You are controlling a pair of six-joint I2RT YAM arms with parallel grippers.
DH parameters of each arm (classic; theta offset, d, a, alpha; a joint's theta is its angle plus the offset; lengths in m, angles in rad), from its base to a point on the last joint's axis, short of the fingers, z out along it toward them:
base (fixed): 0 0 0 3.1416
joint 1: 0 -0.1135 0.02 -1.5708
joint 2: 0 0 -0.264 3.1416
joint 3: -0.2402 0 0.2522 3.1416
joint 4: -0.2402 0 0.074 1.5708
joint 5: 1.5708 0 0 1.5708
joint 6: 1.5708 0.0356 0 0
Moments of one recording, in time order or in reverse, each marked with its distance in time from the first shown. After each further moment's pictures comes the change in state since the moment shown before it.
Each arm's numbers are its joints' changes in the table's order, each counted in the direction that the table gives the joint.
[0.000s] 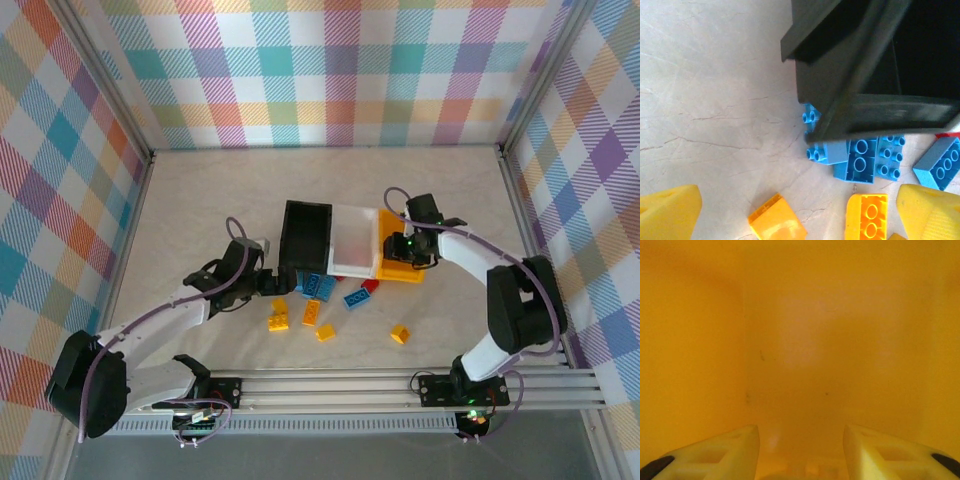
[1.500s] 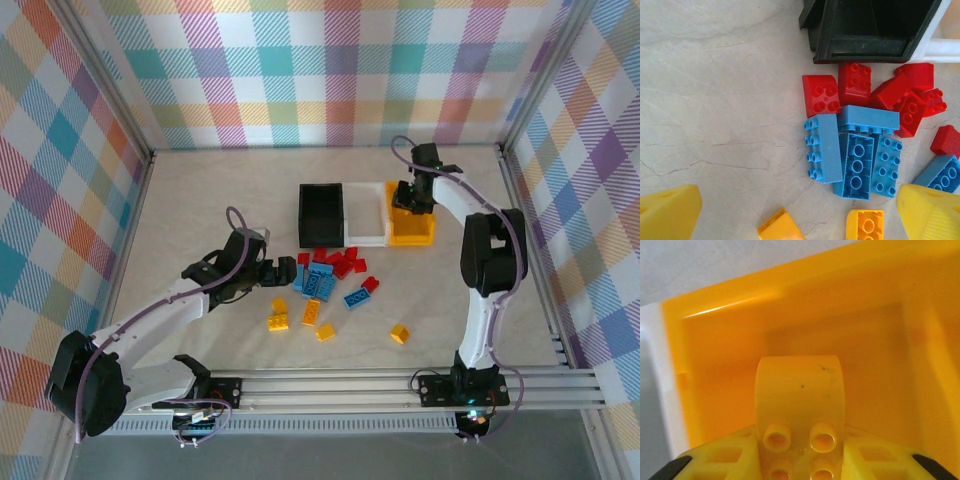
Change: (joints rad) left arm 0.016 -0.010 -0.111 -0.085 -0.085 0.035; right arm 0.127 -0.447 -0.623 -0.145 0.090 -0.019
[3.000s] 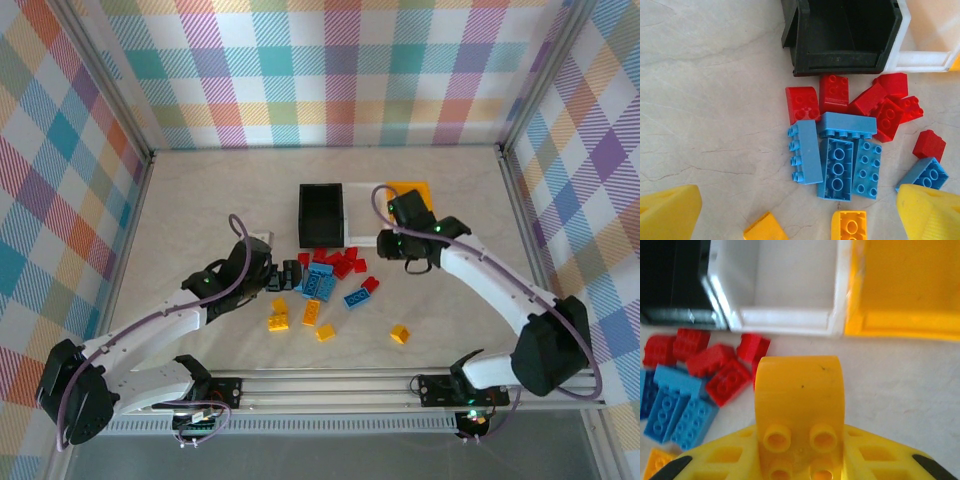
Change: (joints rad) left arm 0.110 0.063 0.024 0.032 -0.116 -0.043; right arm -0.329 0.665 0.488 -0.077 0.157 0.036
